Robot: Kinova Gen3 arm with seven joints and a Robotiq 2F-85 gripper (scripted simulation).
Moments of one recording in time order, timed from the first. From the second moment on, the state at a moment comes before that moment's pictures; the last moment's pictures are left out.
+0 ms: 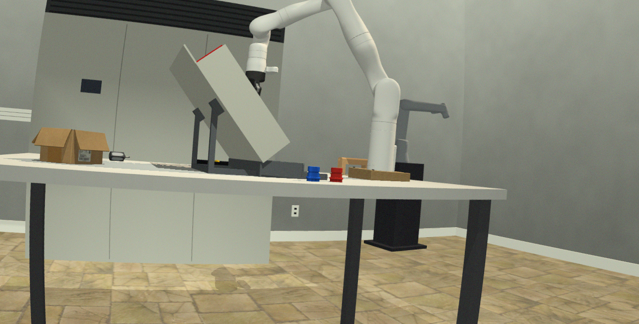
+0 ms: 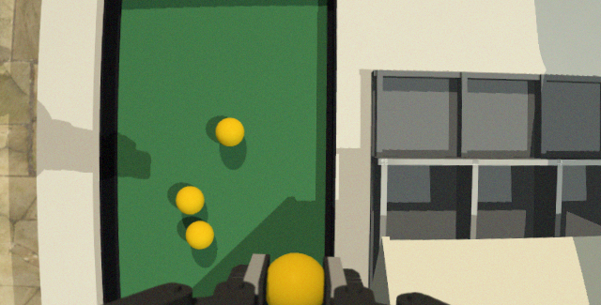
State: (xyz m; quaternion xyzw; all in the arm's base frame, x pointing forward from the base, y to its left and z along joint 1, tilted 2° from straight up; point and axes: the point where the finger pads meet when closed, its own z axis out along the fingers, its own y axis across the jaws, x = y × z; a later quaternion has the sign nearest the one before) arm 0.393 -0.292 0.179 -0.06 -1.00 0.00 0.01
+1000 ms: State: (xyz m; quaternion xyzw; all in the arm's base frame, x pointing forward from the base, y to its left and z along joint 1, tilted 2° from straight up) arm 0.458 -0.089 0.265 -0.06 -1.00 0.00 0.01
